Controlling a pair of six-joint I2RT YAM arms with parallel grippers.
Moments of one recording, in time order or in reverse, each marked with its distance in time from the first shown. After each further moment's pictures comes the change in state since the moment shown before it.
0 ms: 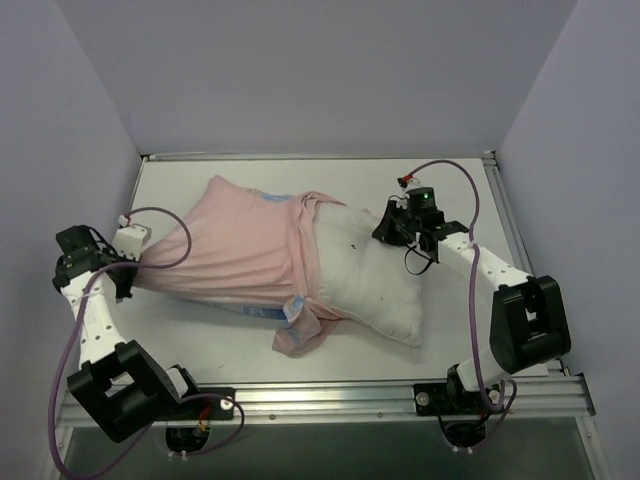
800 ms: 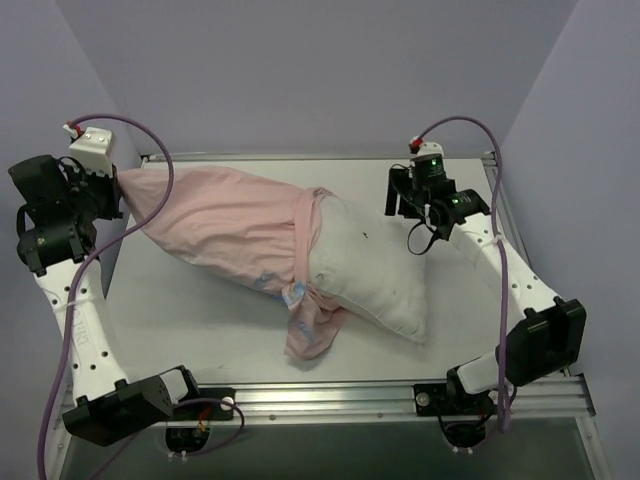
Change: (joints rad) left arm -0.105 -0.011 0.592 0.073 0.187 -0.468; right arm 0.004 -0.066 0.329 -0.406 0.305 -0.126
